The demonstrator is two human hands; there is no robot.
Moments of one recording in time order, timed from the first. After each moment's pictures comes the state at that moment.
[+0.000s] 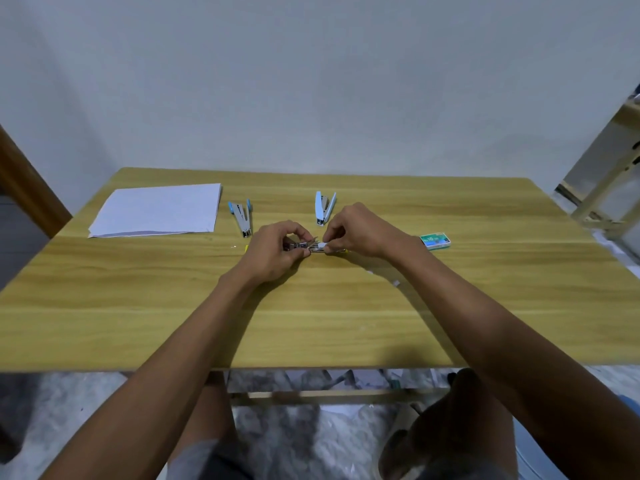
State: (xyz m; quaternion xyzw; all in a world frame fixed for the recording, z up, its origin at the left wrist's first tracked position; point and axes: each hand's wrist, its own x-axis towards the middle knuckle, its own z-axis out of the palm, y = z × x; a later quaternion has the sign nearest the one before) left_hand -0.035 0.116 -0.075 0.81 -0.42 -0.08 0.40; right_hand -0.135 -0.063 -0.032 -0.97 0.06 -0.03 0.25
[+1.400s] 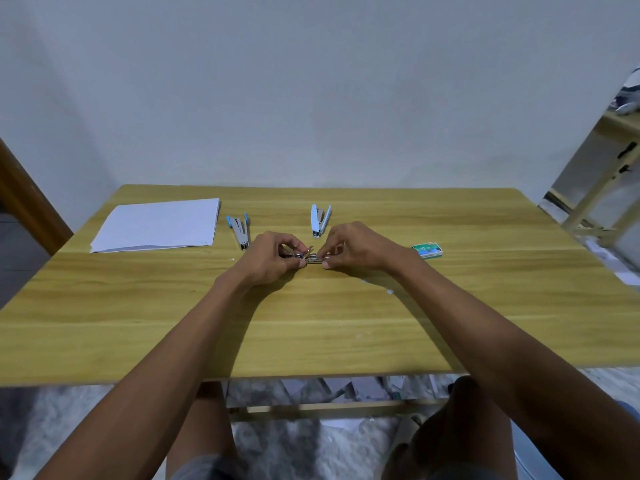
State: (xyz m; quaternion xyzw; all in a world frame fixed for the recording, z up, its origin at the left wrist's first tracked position) left_hand -0.027 0.116 -0.063 0.81 -0.42 -0.16 0.38; right_hand -0.144 -0.071 -0.039 -0.97 0.03 -0.03 0.24
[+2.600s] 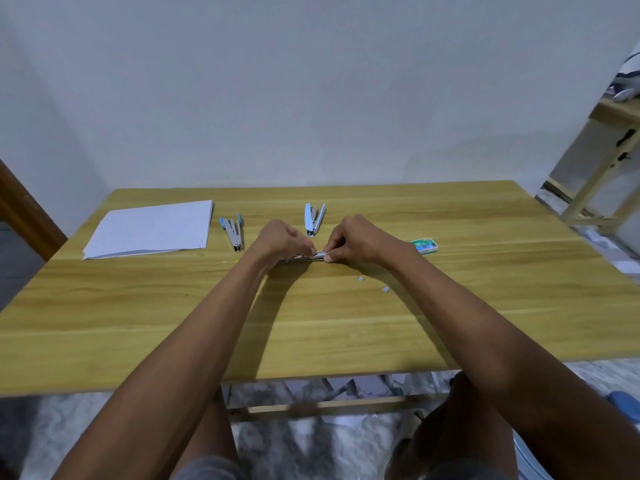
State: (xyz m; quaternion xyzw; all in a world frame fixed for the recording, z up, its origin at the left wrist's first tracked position) left_hand -0.038 0.071 -0.038 0.84 -0.25 -0.26 0.41; right_hand -0.145 -0.082 -0.039 -0.95 0.10 -0.02 0.29
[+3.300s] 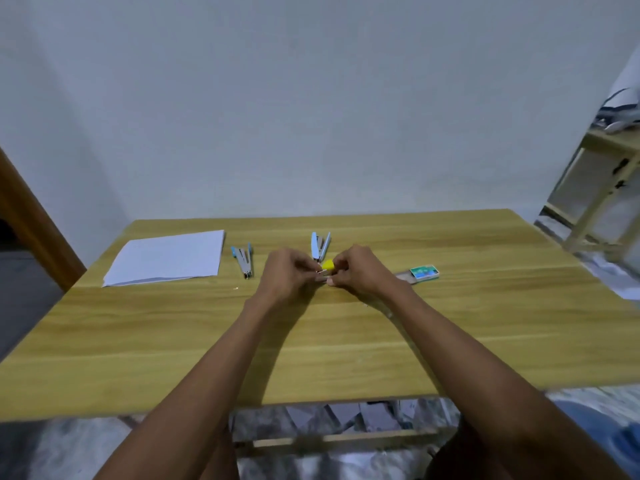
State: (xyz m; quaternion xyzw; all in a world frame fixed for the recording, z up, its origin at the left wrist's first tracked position) left_hand -0.051 0.089 -0.044 0.80 -0.37 -0.09 0.46; right_hand -0.145 -0.073 -0.054 -0.92 0.16 -0.11 0.34
